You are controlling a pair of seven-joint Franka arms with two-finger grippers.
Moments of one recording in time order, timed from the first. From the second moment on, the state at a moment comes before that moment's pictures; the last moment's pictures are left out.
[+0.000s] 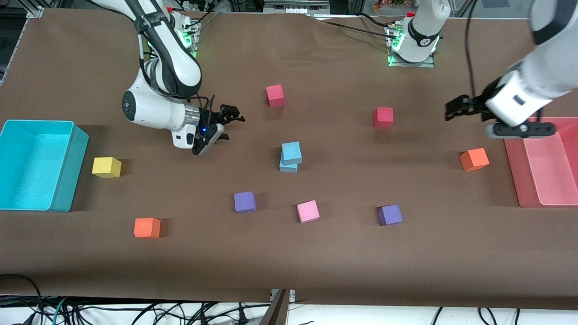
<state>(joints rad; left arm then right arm) -0.16 0.05 0.08 -1.62 -0.07 1.53 -0.09 0.30 0.23 0.12 -2.16 0.73 2.25 -0.67</state>
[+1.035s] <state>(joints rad) -0.15 0.03 0.09 -1.63 0.00 1.50 -0.05 0.02 0.10 -0.01 -1.75 0.04 1.74 -0.23</state>
